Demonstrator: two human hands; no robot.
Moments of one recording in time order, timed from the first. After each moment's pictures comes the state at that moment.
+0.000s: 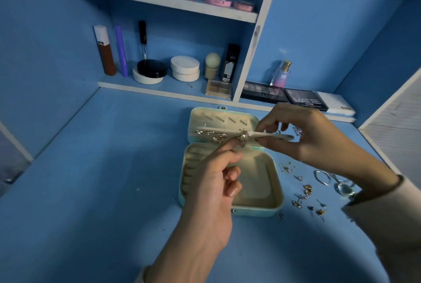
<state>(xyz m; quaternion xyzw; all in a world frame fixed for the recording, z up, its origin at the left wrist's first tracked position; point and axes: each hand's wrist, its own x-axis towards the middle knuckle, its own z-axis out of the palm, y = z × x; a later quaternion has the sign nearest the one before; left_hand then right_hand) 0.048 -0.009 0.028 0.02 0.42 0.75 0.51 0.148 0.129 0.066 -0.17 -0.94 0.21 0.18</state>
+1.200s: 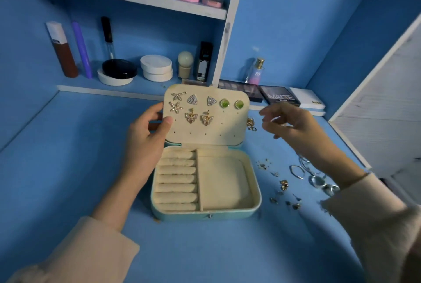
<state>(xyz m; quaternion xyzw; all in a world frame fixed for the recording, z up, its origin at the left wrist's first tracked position) -0.057 0.042 -0.025 0.37 0.63 0.66 0.17 0.171 0.169 0.036 -0.38 -0.81 0.34 0.28</state>
